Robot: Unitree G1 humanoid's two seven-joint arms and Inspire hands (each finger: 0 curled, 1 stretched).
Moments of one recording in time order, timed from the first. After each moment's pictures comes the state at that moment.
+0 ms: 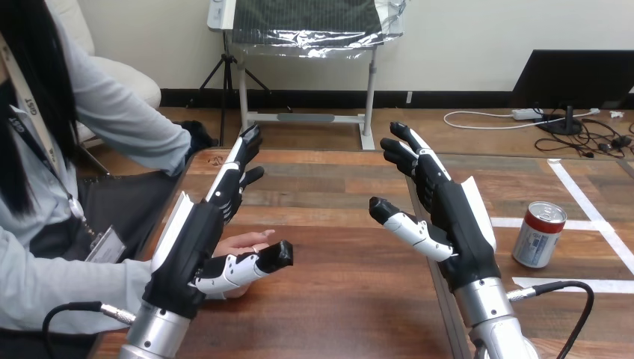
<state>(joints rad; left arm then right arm) -0.21 0.21 -0.02 0.84 -0.03 -1.16 -0.27 -0.36 -0.11 -0.01 1.02 -0.08 -1.01 0.05</state>
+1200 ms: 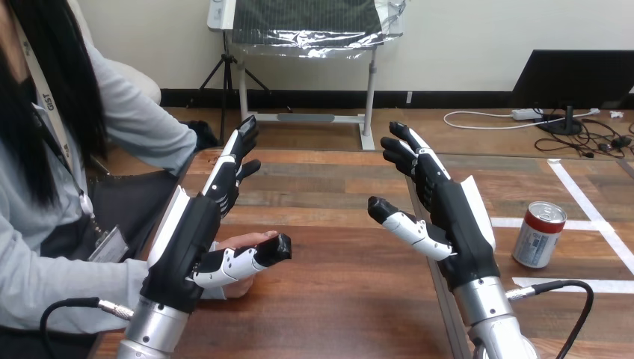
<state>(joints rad) -0.22 0.21 -0.01 0.84 -0.04 -1.15 -0.26 -0.37 -0.11 -0.01 1.03 -0.11 -1.02 0.03</state>
